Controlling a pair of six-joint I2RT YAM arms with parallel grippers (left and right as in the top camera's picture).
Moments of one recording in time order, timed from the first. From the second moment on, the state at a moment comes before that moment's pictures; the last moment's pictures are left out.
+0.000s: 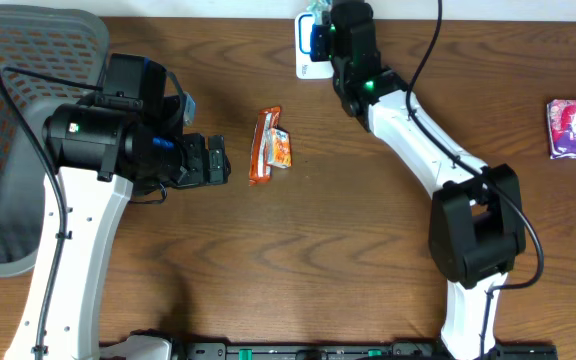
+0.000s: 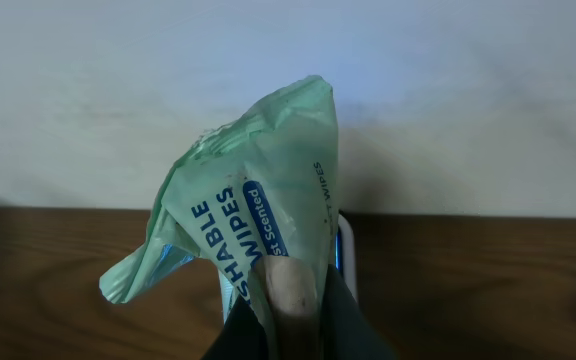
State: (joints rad) left arm -0.16 1.44 1.62 -1.47 0.23 -0.25; right arm 0.41 2.11 1.70 0.03 0.22 0.22
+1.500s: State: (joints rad) left arm -0.16 1.44 1.62 -1.47 0.23 -0.25; right arm -0.30 2.13 1.71 -0.69 0.39 -0.12
